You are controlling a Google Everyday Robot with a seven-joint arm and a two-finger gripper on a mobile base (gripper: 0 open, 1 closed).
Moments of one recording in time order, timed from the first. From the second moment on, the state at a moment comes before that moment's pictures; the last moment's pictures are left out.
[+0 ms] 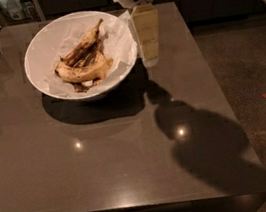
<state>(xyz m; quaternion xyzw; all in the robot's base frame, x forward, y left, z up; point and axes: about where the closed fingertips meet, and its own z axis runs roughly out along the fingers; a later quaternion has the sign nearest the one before) 0.560 -0.040 1.003 -0.76 0.63 -0.09 0.13</state>
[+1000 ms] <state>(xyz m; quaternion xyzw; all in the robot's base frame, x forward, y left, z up) 0.610 0.010 1.003 -0.78 0.61 -0.07 0.16</state>
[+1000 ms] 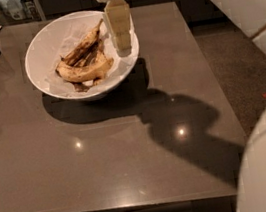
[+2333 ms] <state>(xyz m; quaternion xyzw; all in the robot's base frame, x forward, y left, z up) 0.627 0.039 0.928 -0.76 0.65 -0.02 0.11</state>
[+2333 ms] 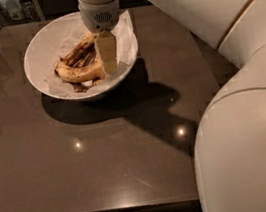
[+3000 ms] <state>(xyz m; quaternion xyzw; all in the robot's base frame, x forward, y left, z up) 0.623 0.054 0.922 -0.76 0.64 -0.04 0.09</state>
